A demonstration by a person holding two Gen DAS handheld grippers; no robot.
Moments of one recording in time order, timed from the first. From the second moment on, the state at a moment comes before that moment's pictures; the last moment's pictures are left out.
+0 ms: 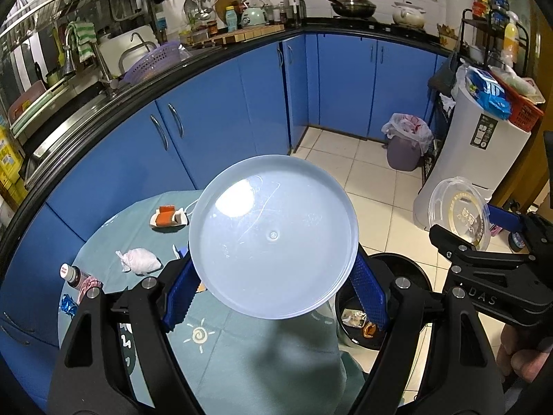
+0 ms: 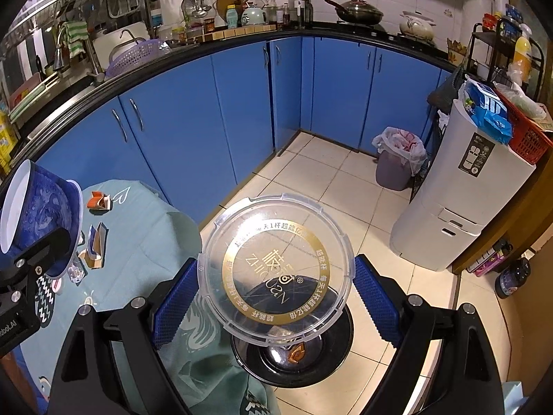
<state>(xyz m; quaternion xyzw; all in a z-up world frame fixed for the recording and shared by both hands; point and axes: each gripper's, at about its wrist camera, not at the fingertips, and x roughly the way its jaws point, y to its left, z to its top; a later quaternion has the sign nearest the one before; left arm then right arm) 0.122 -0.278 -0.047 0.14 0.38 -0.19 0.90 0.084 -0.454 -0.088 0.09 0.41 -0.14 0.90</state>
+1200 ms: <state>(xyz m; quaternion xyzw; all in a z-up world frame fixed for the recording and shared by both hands) 0.123 -0.296 -0.054 0.15 0.38 -0.20 0.89 0.093 -0.468 -0.088 0.09 0.40 -0.13 0.90</state>
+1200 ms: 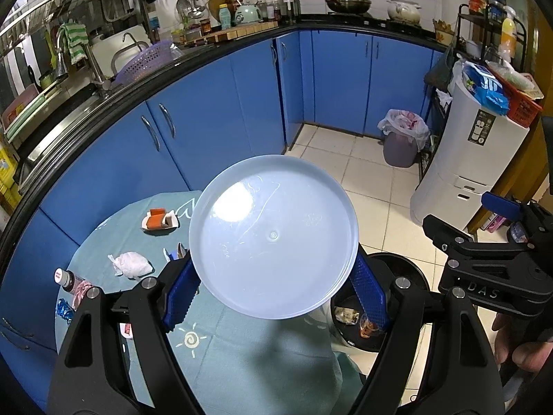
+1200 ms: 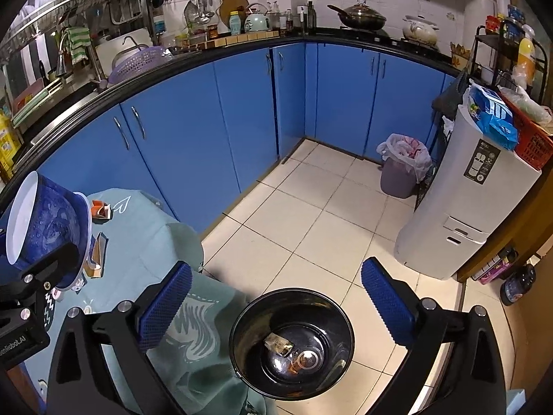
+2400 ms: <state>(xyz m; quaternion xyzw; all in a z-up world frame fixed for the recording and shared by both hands) 0.128 -0.321 -0.035 0.13 0.37 -0.22 0.90 0.084 -0.505 -0.089 0.10 0.38 -0.21 0.89</state>
